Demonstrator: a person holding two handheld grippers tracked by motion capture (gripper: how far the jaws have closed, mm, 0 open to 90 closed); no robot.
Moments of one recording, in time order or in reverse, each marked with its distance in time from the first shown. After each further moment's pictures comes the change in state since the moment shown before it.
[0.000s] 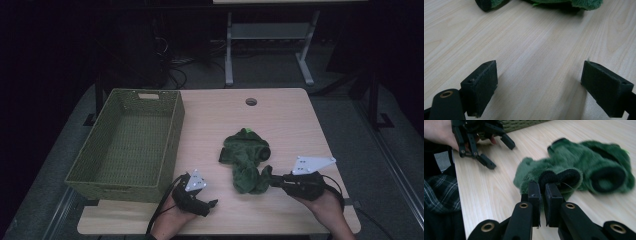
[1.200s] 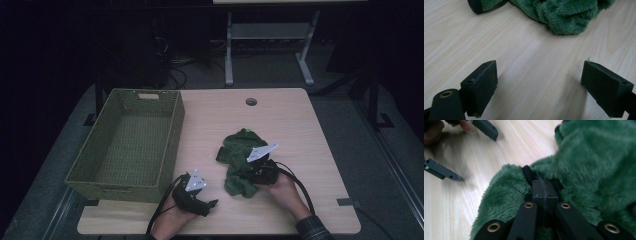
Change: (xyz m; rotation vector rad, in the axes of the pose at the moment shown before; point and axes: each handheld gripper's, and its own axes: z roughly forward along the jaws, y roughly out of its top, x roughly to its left) left arm 0.000 0.000 0.000 0.000 0.001 -0.001; right arm -0.021 0.016 0.115 0.198 0.078 0.096
